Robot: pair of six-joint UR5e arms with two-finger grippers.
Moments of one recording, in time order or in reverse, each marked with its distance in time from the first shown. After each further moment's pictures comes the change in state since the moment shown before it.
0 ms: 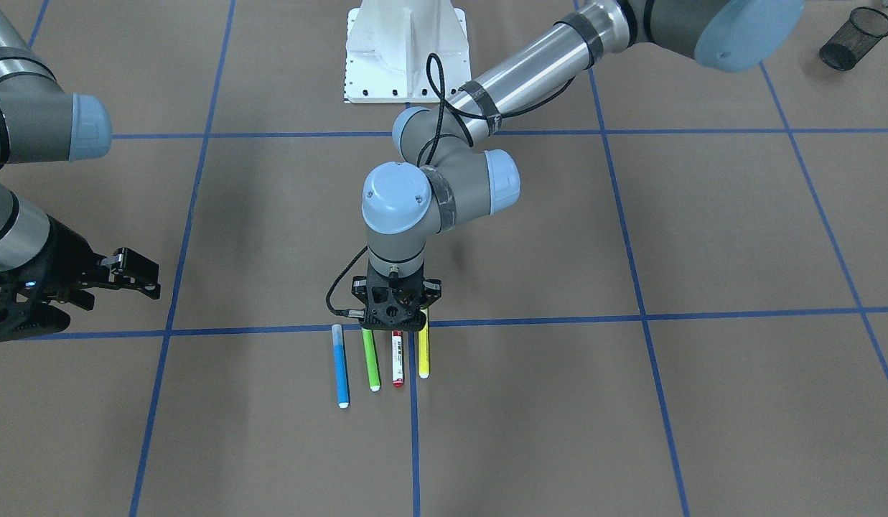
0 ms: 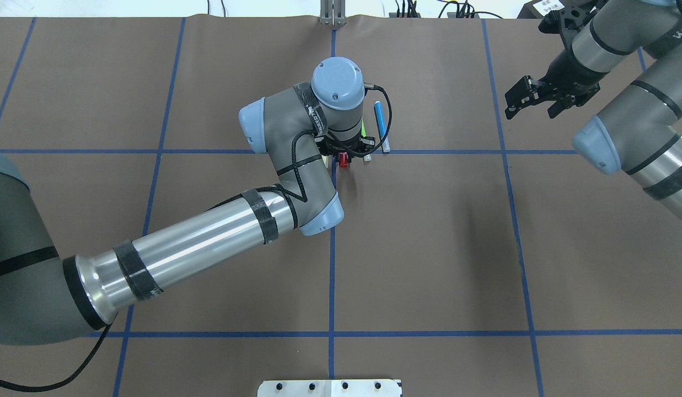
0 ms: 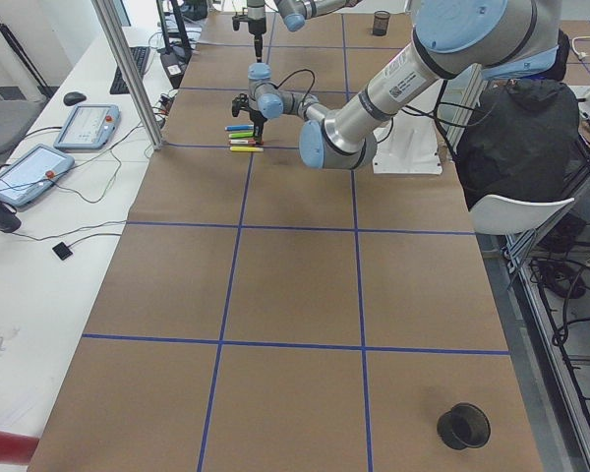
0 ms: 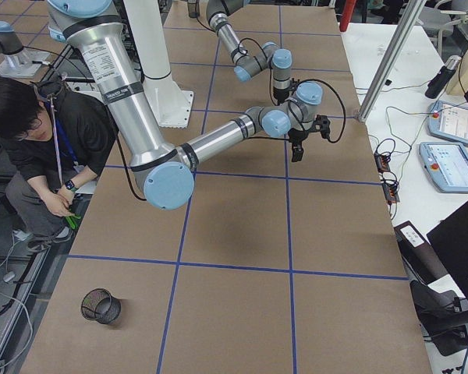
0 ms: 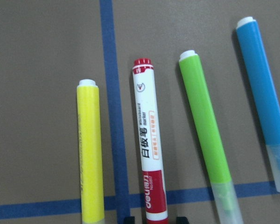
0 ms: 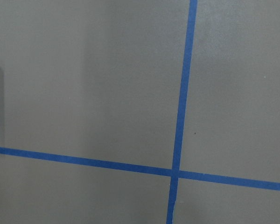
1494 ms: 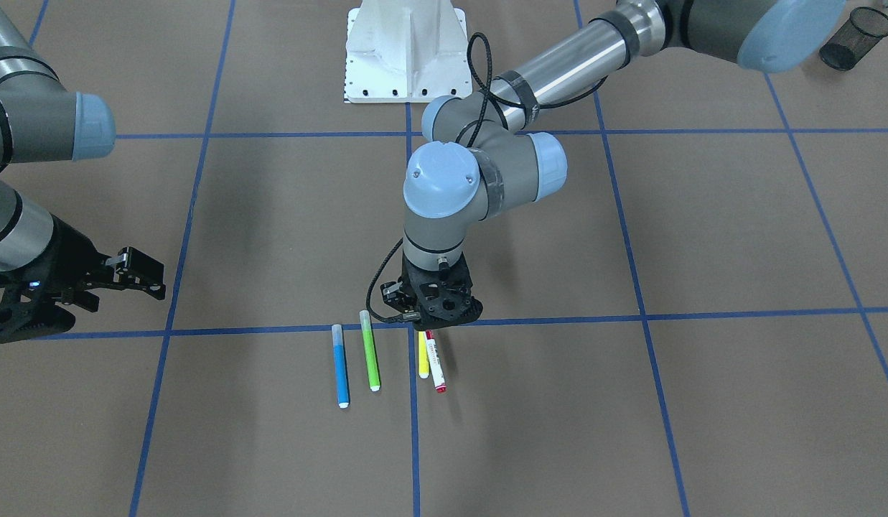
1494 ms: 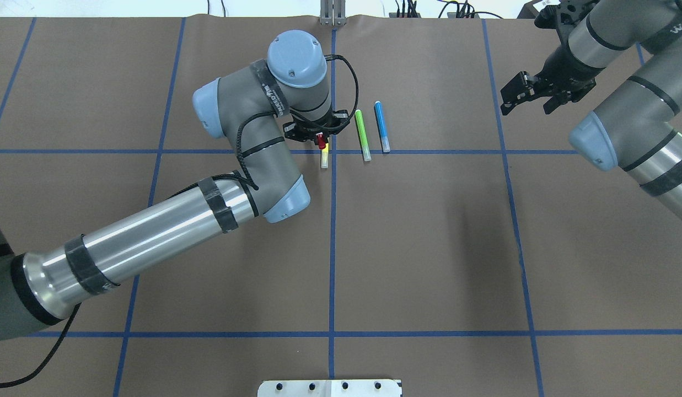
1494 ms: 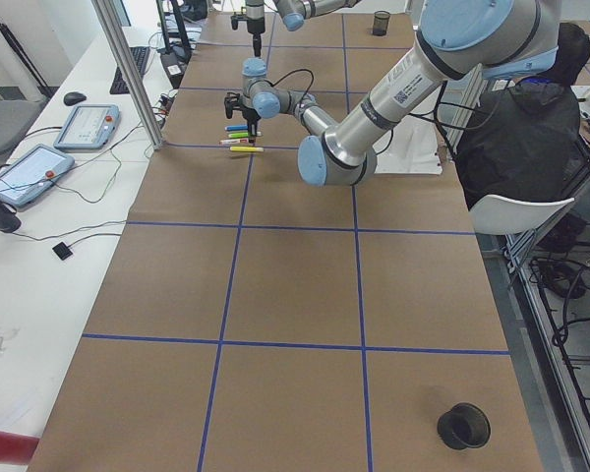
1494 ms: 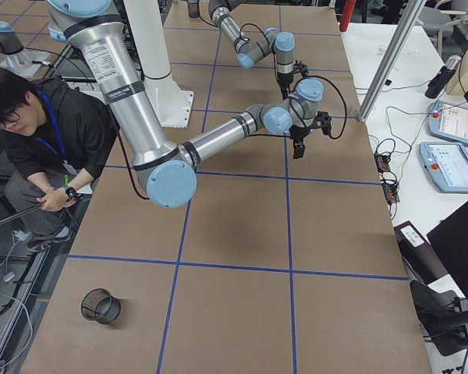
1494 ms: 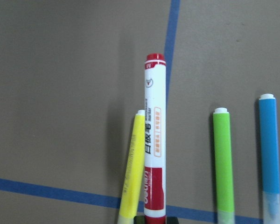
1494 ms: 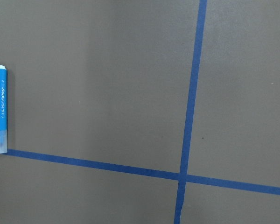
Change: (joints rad) left arm -0.071 0.149 -0.243 0.069 -0.012 -0.251; right arm 0.000 0.018 -0.001 0.004 0.001 -0.001
